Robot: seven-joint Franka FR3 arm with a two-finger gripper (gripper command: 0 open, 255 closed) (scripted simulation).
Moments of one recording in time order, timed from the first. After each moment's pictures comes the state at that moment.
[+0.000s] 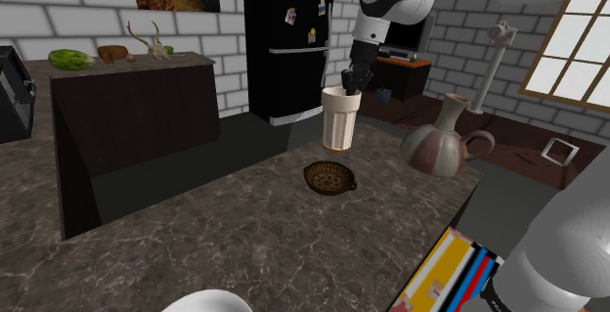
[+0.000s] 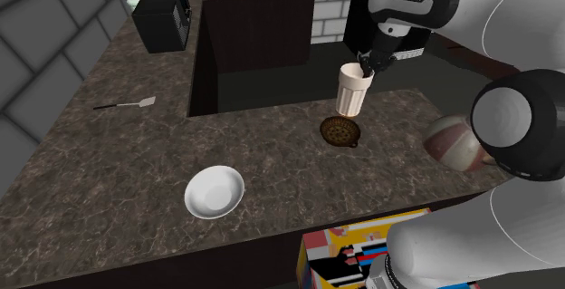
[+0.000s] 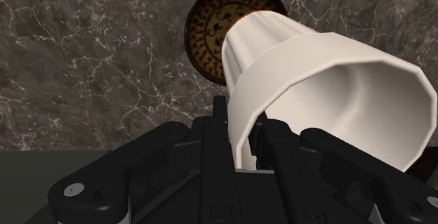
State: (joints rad) arm -0.13 -0.12 -0.01 -1.92 0.14 1.83 -0.23
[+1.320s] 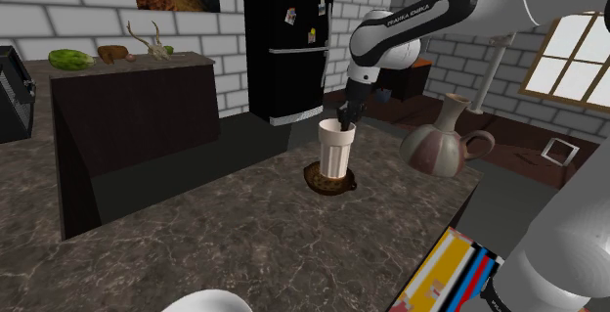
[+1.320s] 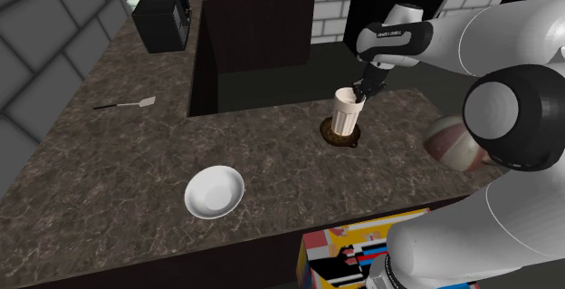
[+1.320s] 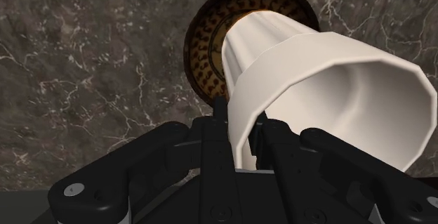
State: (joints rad) arm -0.13 -0.07 -0.01 -2.14 0.15 2.09 -0.26
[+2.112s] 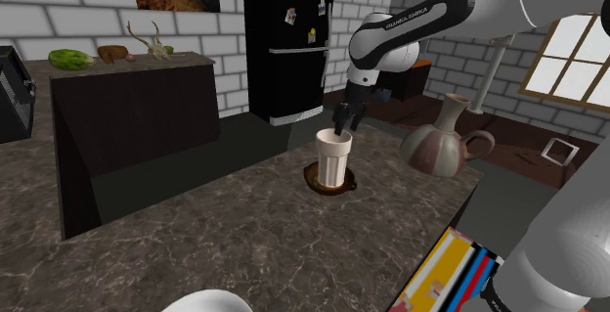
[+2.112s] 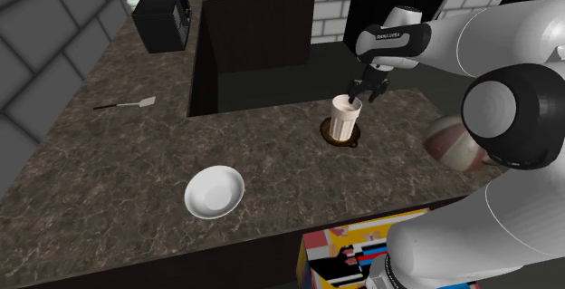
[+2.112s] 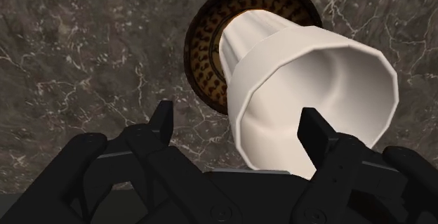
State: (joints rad) arm -0.13 -0.06 -0.01 -2.15 0.15 2.11 -0.27
